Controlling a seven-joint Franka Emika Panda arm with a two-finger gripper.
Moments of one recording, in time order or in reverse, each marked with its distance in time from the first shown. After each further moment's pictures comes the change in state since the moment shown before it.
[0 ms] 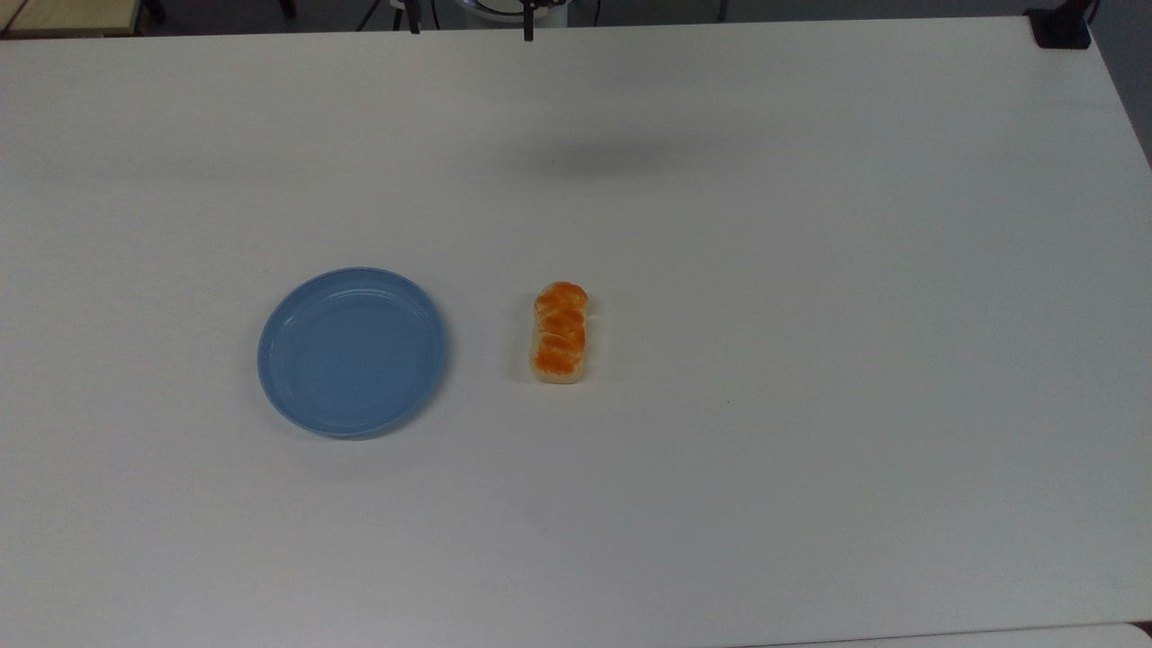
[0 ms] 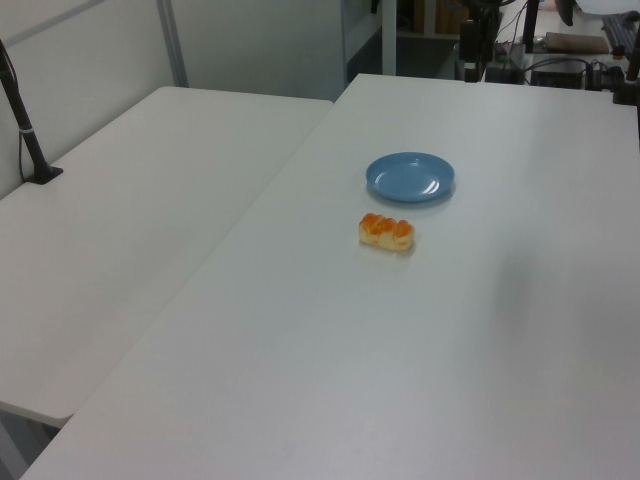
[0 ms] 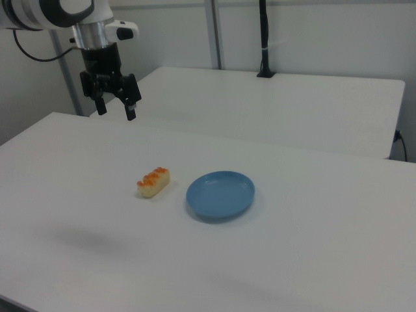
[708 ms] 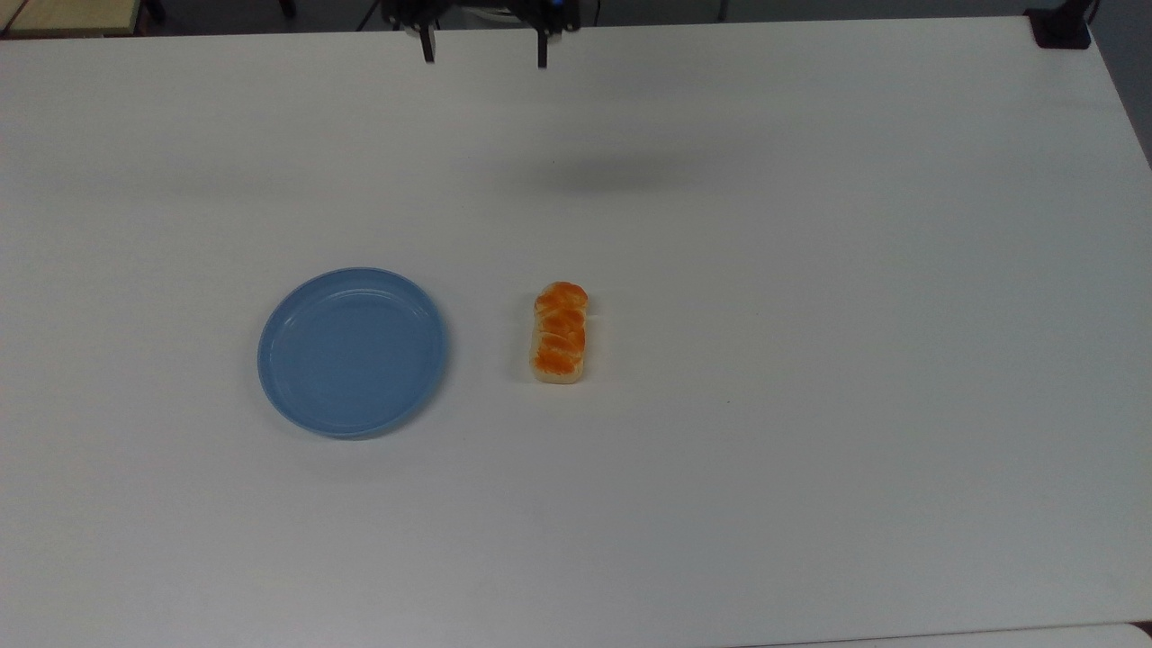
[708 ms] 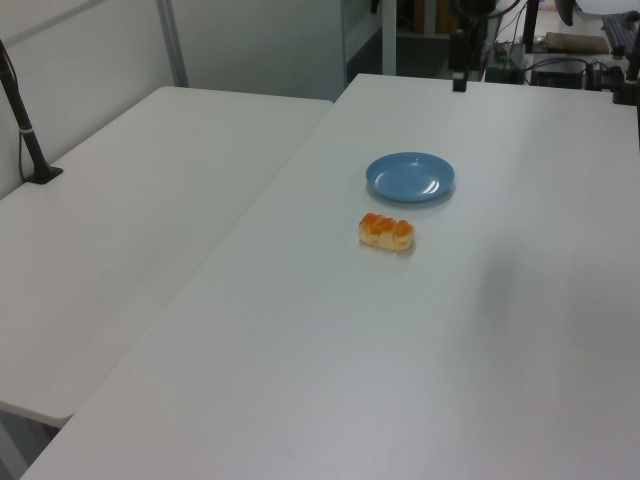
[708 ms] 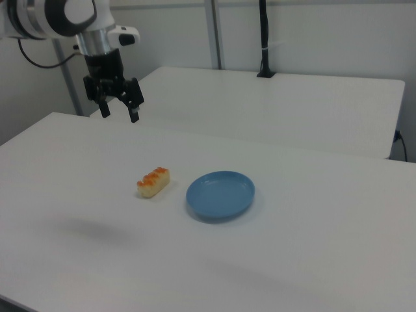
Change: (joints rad) arm 0.009 0.028 0.014 -0.020 0.000 0.083 0.000
